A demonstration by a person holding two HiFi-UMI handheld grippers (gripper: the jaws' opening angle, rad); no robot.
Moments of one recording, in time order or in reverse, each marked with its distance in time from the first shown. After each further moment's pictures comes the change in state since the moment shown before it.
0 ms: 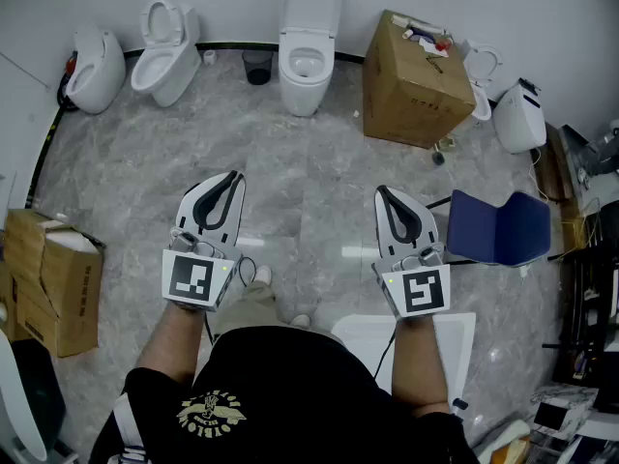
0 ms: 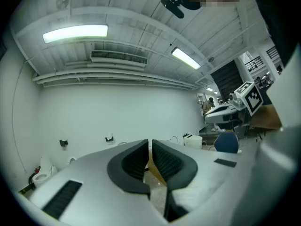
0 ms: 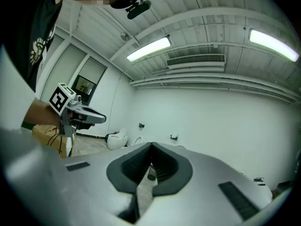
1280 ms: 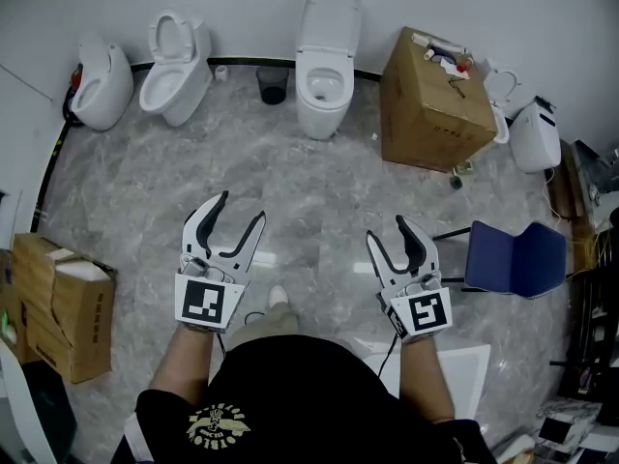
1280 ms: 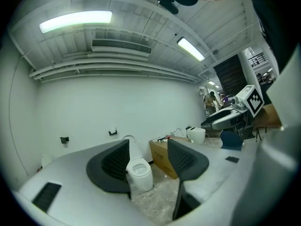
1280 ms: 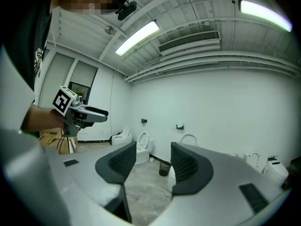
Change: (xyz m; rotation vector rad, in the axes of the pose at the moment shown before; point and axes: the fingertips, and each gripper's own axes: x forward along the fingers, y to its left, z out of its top) left arm 0.078 0.115 -0.055 0.014 0.078 -0.008; right arm 0.133 0.009 -0.065 0.170 0.113 0.047
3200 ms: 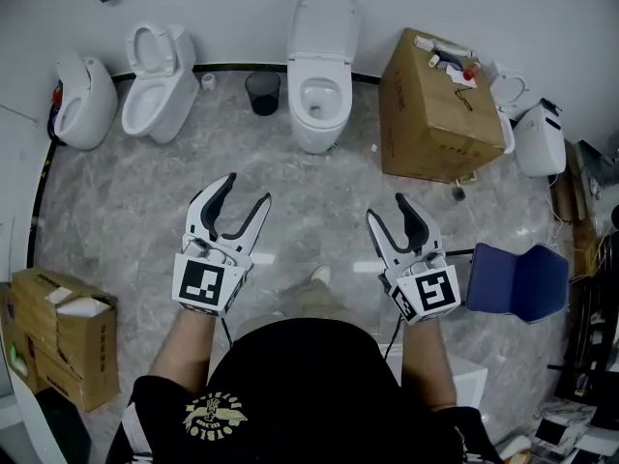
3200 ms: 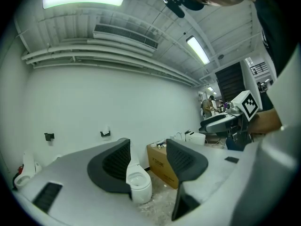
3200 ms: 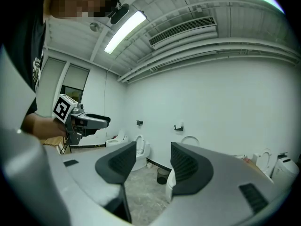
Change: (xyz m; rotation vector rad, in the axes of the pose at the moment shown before) left arm 0.222 0.099 -0.006 -0.056 -0.038 -0.081; right arm 0.203 -0.129 0.018 0.049 -0.014 0.018
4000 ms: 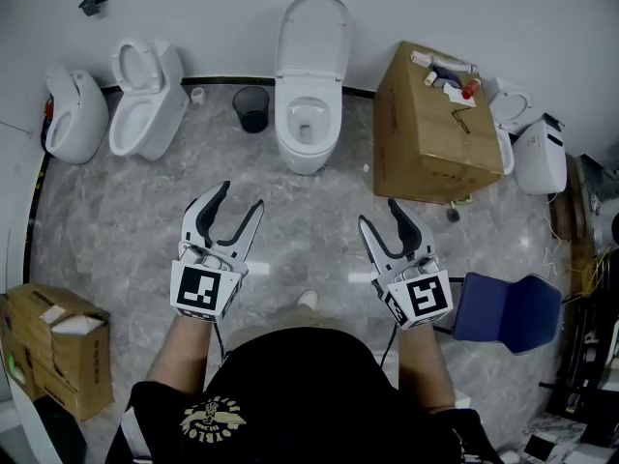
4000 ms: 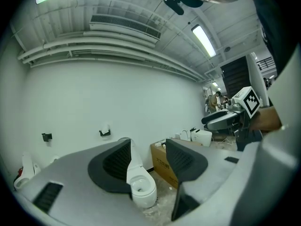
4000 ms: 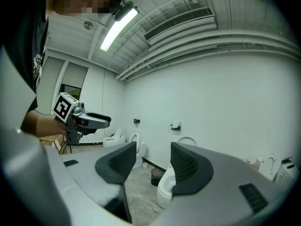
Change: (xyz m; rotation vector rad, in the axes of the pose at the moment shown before) left arm 0.149 0.024 -0.008 0.007 0.082 0.040; right arm 0.086 -0.128 -0.002 -0.007 0.020 0.024
